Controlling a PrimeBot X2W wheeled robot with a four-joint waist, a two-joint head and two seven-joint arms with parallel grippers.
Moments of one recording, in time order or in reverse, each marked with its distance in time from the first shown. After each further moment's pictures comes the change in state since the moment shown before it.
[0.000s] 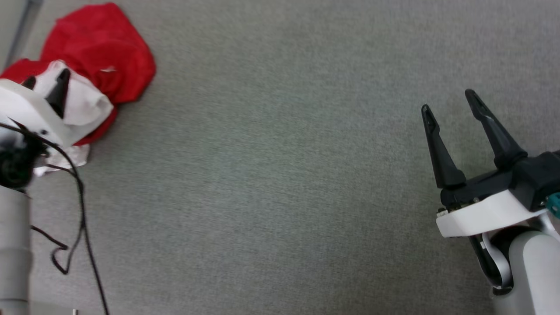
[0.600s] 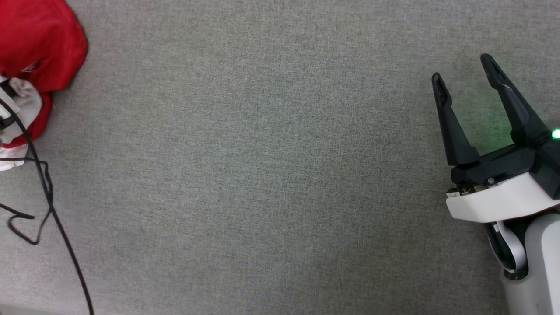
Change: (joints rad) left arm -0.115 0.101 0.013 0.053 -0.095 0.145 0.479; right arm -0.076 -0.031 0.008 -0.074 0.008 0.000 0.019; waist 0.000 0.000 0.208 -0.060
